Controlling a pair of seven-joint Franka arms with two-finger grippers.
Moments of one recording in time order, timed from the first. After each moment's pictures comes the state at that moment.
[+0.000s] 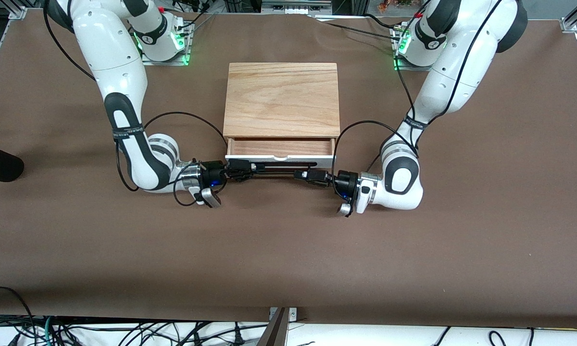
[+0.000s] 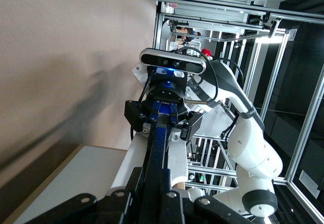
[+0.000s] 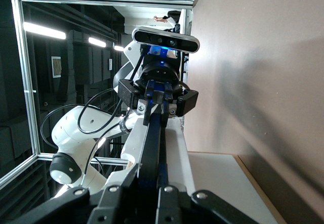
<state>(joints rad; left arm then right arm) -0.22 0.94 -0.16 -1.47 -1.57 1.77 0.70 0.33 0.83 -0.05 -1.68 1.74 1.64 -1.00</state>
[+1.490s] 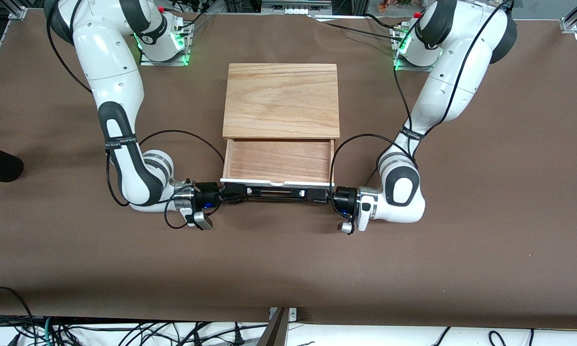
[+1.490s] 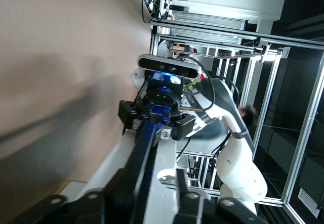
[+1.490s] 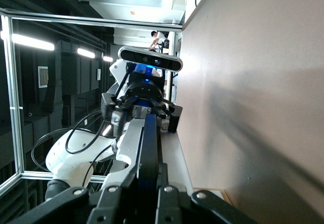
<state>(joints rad) -0.22 1.02 -0.16 -1.27 -1.59 1.82 0.60 0.30 0.93 -0.05 -1.45 1.72 1.72 -0.89</state>
